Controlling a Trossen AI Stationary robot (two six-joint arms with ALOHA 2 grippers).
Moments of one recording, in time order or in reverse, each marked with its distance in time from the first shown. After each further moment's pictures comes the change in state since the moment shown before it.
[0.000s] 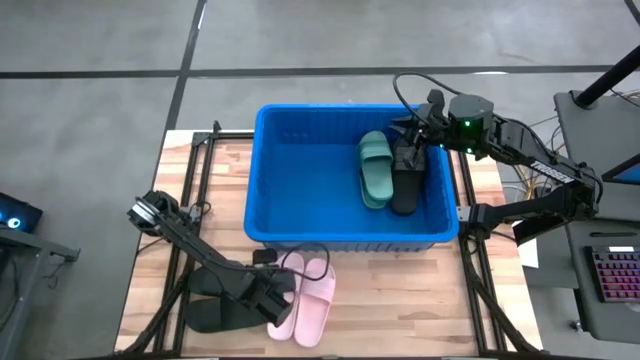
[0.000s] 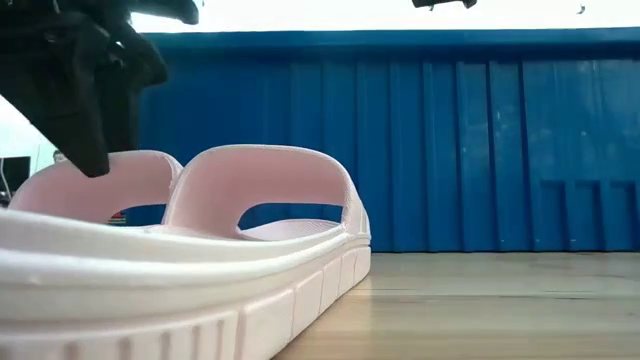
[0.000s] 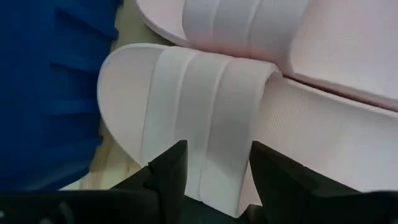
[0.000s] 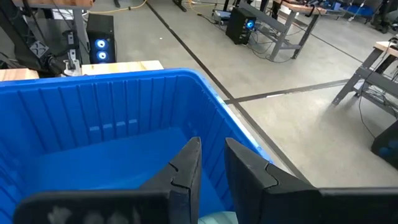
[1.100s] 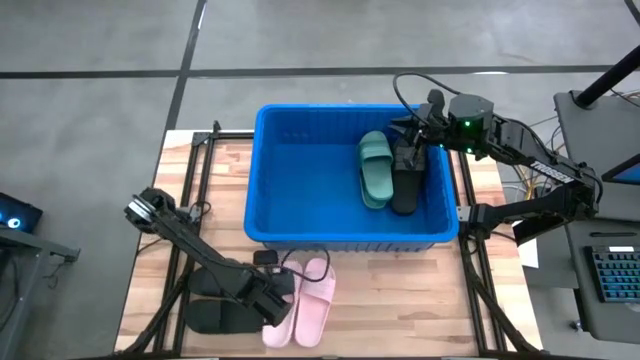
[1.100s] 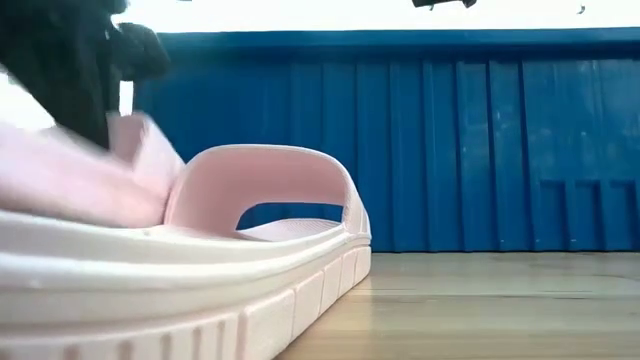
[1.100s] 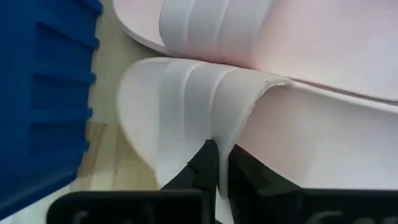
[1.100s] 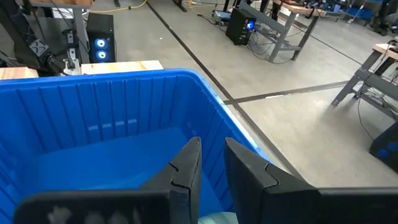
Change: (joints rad) left arm -0.003 -0.038 0.000 0.023 0.052 0.051; right arm 0.000 0.000 0.000 0.002 0.000 -0.011
